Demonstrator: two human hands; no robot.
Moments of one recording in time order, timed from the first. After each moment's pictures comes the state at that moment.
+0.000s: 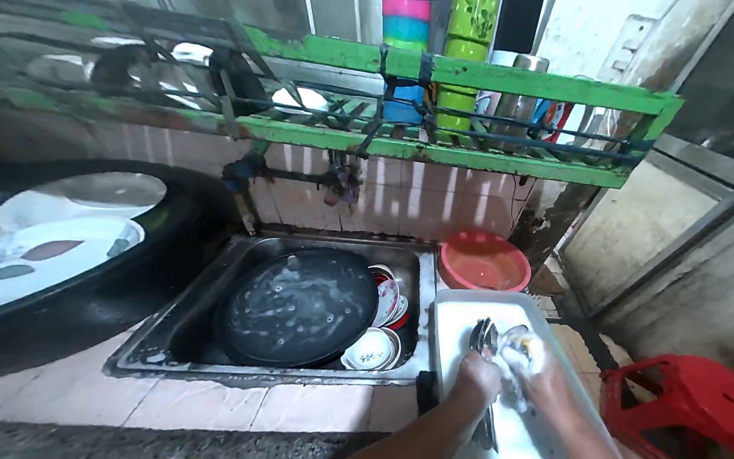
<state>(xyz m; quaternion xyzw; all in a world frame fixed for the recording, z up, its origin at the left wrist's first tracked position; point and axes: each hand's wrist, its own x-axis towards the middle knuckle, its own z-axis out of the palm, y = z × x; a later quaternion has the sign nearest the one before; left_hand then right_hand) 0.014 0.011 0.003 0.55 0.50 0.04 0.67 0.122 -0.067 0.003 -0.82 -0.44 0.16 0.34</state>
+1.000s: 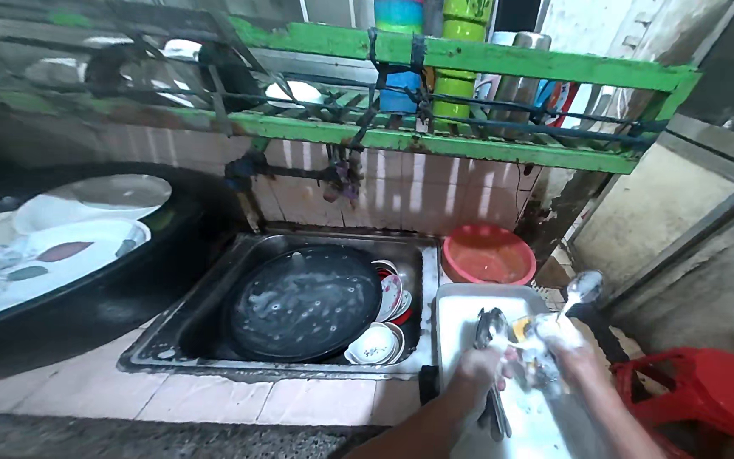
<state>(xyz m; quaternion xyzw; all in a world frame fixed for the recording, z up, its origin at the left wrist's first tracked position) 0.005 0.010 -0.008 0.39 0.37 0.18 0.82 0.149 -0.069 0.030 -0.82 -0.28 0.25 0.43</state>
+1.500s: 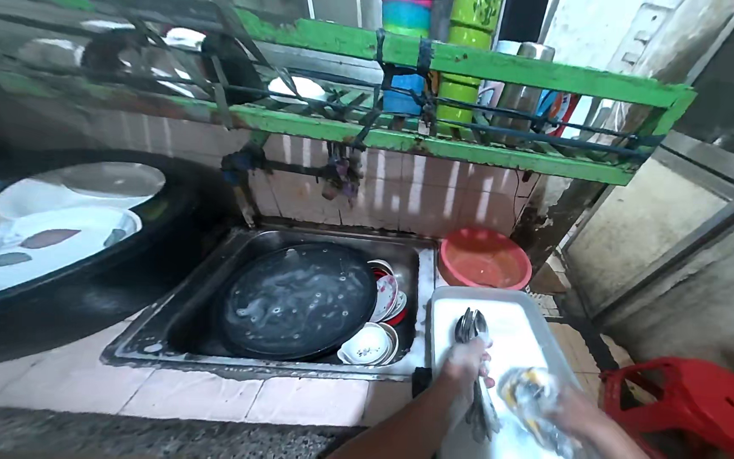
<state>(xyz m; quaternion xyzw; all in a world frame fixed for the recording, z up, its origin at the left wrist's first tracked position) 0.011 0.025 -0.007 0.31 0.45 0.17 0.82 0.154 -0.110 0.020 -0.80 -0.43 0.37 0.19</state>
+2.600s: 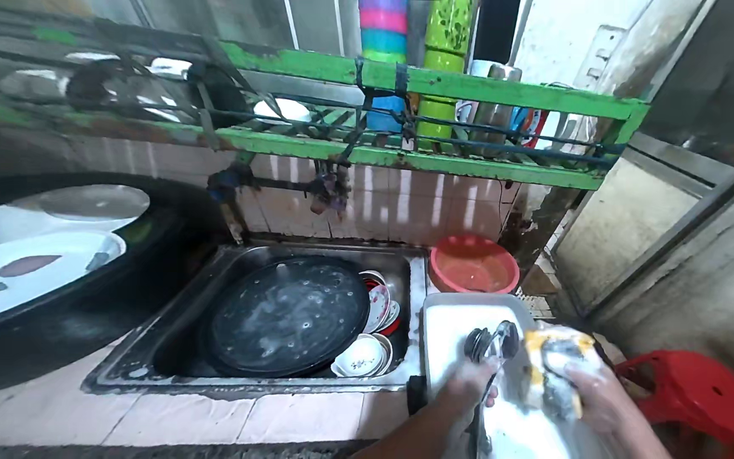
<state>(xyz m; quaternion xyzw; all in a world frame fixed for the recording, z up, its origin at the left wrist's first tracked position) 0.010 0.010 -0.007 0.43 0.38 0.09 0.81 0.144 -0.108 0.056 -0.69 -0.25 0.34 0.59</state>
